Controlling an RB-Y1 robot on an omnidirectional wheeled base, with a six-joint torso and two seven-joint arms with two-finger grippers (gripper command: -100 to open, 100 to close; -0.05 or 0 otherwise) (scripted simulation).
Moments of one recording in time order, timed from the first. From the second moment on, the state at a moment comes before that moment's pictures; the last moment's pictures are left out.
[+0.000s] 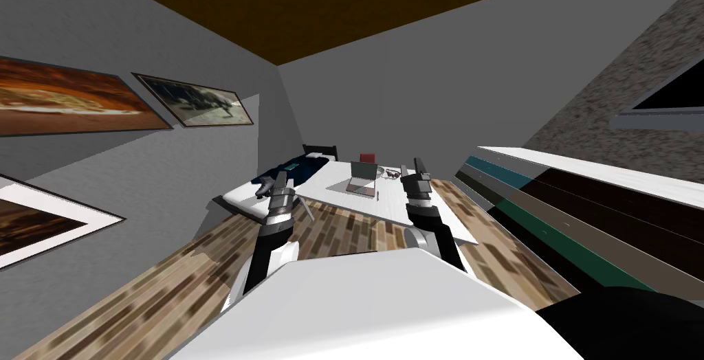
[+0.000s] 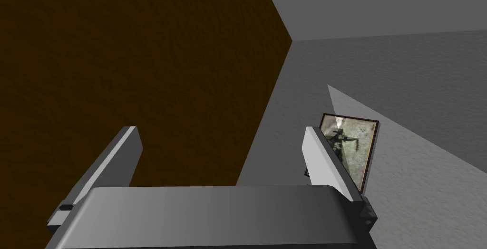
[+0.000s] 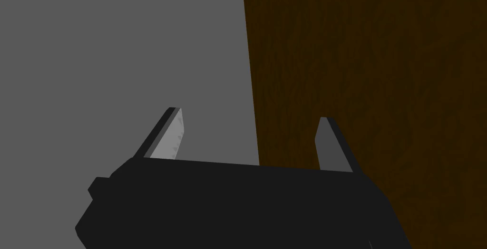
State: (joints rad) left arm 0.50 -0.02 0.01 -2.30 -0.12 -0.40 -0.14; right arm 0.48 -0.03 0.06 -2.37 -0.10 -0.38 0.09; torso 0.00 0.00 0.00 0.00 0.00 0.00
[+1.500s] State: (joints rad) left arm 0.50 -0.02 0.01 -2.30 -0.12 -0.40 -0.14; right arm 0.48 -0.15 0.06 -2.29 -0.06 -0.40 0.10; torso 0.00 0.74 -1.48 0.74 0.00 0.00
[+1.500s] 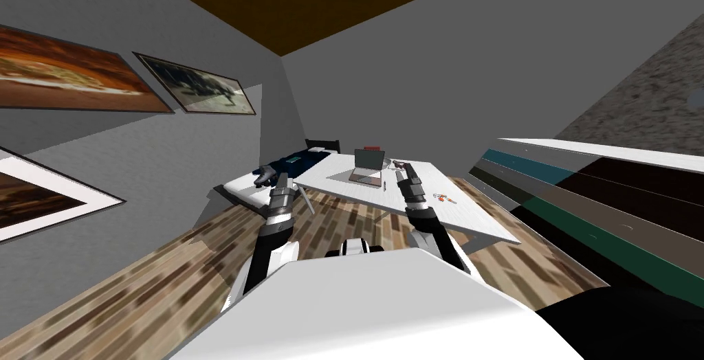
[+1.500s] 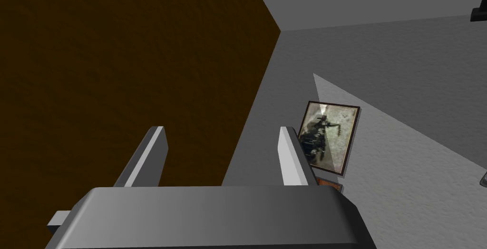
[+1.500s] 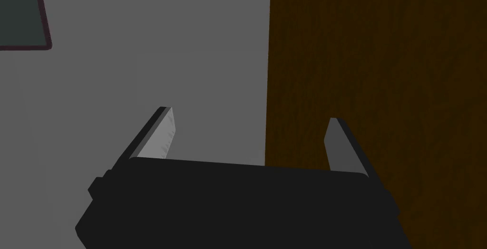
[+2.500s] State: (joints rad) left arm 0.50 -0.02 0.01 -2.30 -0.12 -0.40 -0.14; right arm 0.48 -0.40 0.05 -2.08 0.08 -0.47 0.15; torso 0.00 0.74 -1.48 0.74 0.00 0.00
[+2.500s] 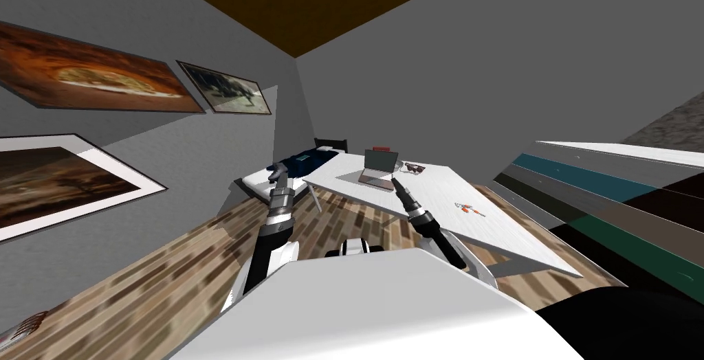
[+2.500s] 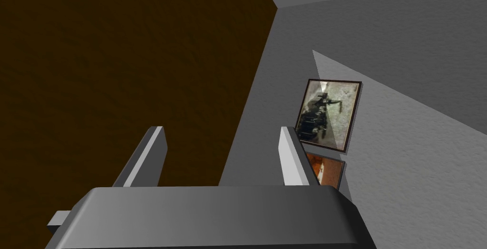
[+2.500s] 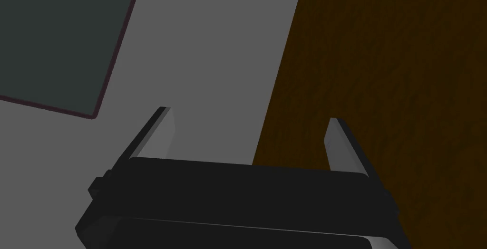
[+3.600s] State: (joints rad) left arm 0.50 -0.02 0.01 -2.30 -0.12 -0.40 -0.14; right arm 0.49 -0.69 0.05 -1.83 0.22 -0.55 0.19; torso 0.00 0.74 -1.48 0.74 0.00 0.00
